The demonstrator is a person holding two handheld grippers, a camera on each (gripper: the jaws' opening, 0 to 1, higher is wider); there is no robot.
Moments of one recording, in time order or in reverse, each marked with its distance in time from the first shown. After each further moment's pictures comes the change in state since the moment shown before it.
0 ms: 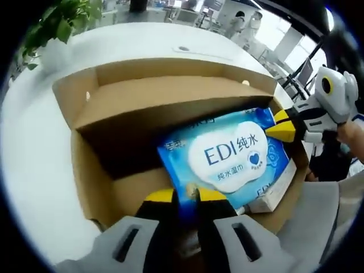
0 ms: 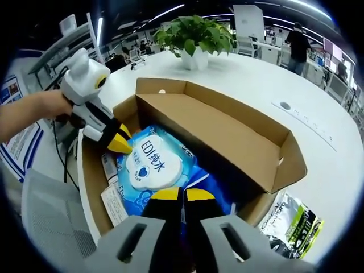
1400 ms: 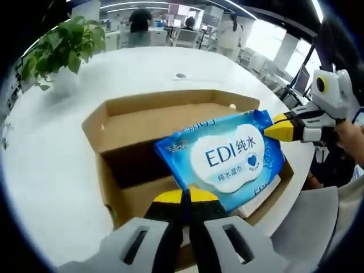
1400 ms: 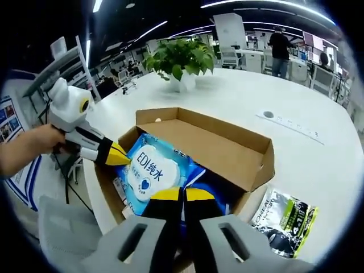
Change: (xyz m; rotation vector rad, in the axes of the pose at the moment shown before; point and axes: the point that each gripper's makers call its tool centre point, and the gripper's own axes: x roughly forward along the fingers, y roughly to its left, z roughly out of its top) left arm -0.051 -0.027 0.026 0.023 -0.166 0.053; right arm -0.052 0.003 0.033 0.118 -0.145 -0.045
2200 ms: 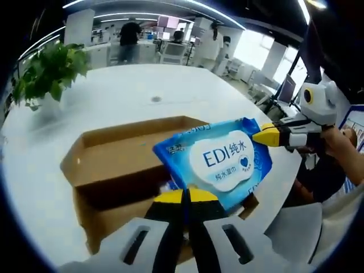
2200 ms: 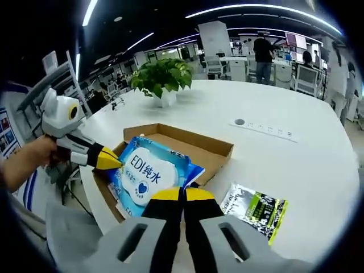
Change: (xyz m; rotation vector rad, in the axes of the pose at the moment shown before) left arm -0.004 -0.080 0.052 0.048 -0.089 -0.089; right arm -0.071 -0.053 0.010 0.071 -0.074 -0.087
